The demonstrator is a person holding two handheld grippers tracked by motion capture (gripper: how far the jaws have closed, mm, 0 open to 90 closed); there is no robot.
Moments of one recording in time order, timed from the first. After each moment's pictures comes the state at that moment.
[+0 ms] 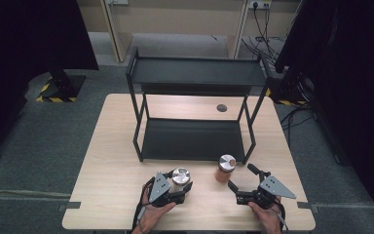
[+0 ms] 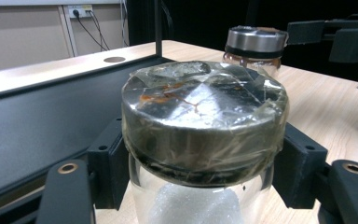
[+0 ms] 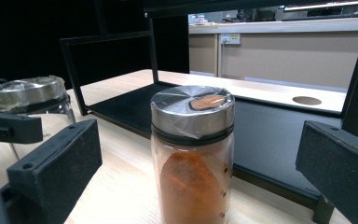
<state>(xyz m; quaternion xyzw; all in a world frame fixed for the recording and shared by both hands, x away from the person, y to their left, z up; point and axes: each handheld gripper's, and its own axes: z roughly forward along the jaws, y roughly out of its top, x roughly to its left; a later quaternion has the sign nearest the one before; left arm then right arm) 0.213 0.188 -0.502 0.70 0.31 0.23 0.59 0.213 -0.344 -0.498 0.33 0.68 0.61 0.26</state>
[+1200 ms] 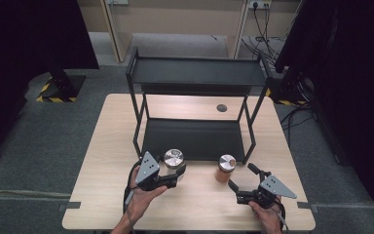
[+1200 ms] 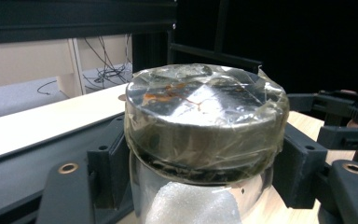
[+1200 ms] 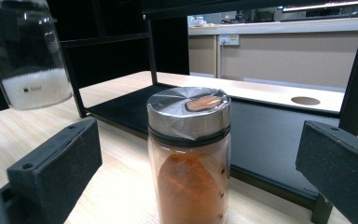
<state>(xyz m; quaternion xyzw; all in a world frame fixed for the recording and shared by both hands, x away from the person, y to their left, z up) 0.234 0.214 -0.431 0.69 0.31 0.22 0.61 0.213 -0.345 -0.499 0.33 0.67 0.61 0.26</state>
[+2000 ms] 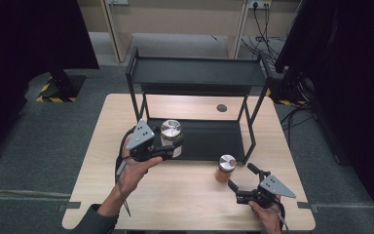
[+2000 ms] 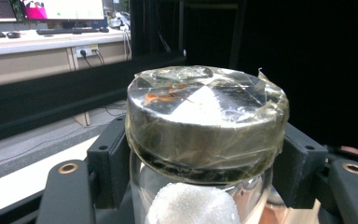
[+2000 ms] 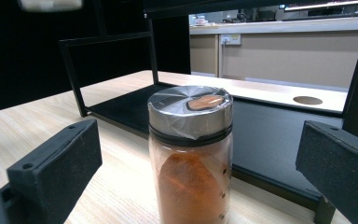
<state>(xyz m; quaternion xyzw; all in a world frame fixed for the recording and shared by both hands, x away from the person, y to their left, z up) 0.276 0.229 -0.344 0.69 0.29 0.23 0.62 0.215 -0.345 -0.499 0.33 0.68 0.61 0.25</state>
